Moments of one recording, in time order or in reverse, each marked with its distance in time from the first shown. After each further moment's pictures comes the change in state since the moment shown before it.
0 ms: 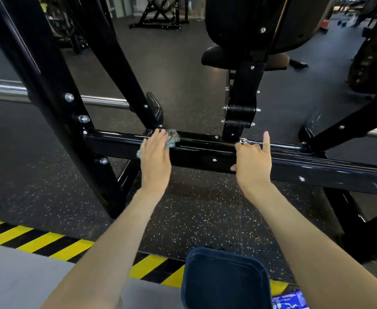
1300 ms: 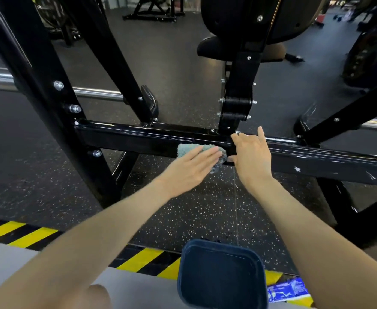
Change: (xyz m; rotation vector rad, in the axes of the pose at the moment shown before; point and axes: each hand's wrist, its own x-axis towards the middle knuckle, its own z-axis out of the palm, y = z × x) left_hand -0.026 0.015 0.024 0.783 -0.195 1.302; right_hand -0.005 0.009 0.013 0.117 0.099 -0.081
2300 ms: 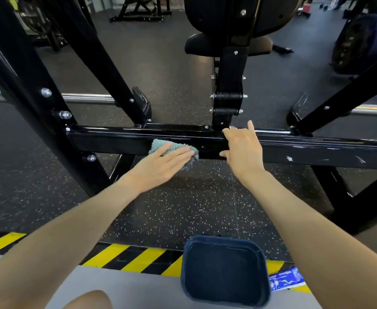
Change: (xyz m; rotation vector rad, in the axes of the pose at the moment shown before) left_hand -0.045 -0.032 0.011 0.027 -0.043 0.040; right_hand 0.000 0.002 0.004 0.042 0.027 0.004
